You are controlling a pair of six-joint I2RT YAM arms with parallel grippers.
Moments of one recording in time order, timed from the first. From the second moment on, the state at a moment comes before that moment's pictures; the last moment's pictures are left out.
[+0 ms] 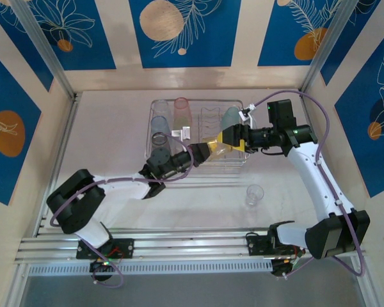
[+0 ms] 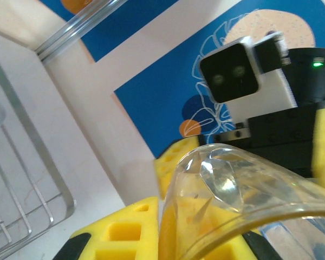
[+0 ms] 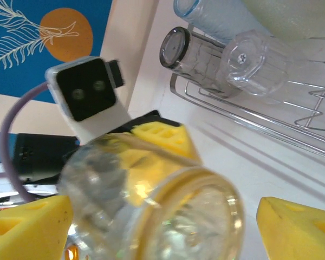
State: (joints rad) left arm -0.88 1.56 0.74 0.99 0.23 -1.01; right arm 0.19 1.25 1.25 -0.89 -0.94 0.35
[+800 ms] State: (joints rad) left arm -0.88 1.51 0.73 0.95 0.26 -0.96; right arm 0.17 1.23 1.22 -0.83 -1.05 0.35
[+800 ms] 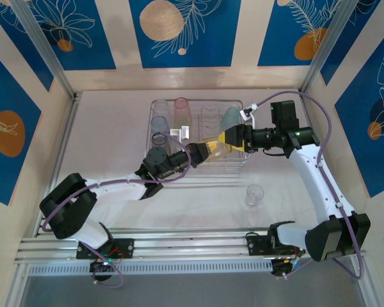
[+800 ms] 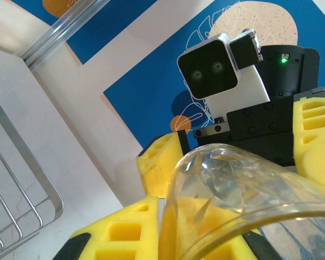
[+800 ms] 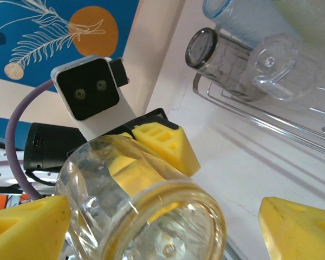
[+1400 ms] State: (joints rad) left arm -0.87 1.51 0.73 0.95 0.26 -0.94; right arm 0.23 1.28 1.21 -0.77 -1.14 0.37
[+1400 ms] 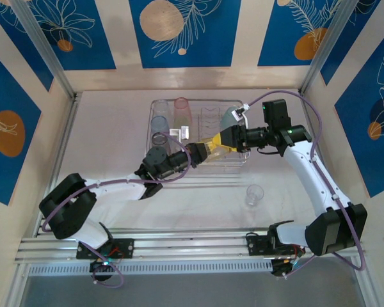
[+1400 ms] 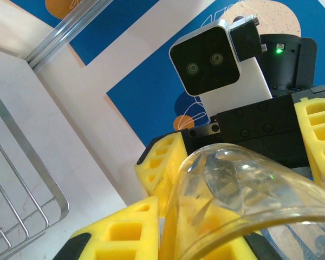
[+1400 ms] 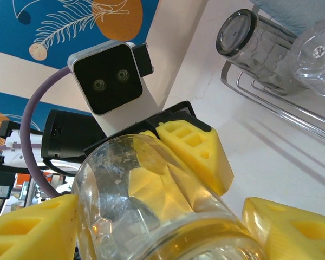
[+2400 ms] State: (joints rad) left arm -0.86 1.50 0.69 0.98 0.29 -0.94; right arm 0.25 1.29 1.16 -0.74 -1.26 0.33
